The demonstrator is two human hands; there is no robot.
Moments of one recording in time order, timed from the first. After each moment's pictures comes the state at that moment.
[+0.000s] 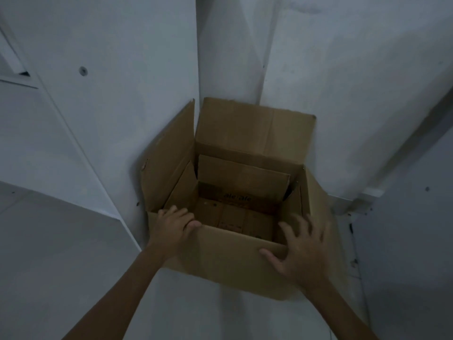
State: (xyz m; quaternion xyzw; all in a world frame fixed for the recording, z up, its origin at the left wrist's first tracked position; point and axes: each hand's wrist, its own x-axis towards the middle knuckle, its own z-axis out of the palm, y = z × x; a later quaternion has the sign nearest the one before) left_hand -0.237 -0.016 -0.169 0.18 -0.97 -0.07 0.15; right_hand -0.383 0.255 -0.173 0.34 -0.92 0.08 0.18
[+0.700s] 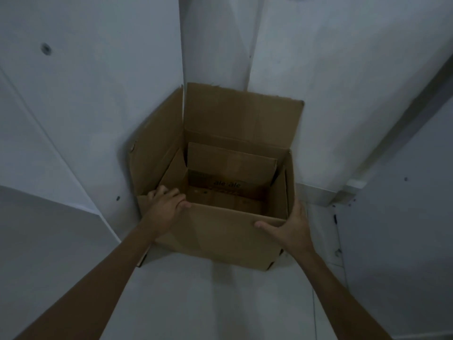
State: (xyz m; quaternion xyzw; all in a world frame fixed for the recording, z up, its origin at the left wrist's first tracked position) left_hand -0.272 -0.038 -0.185 0.18 -0.97 -0.09 0.12; right_hand -0.422 0.247 -0.182 0.16 -0.91 0.38 -0.07
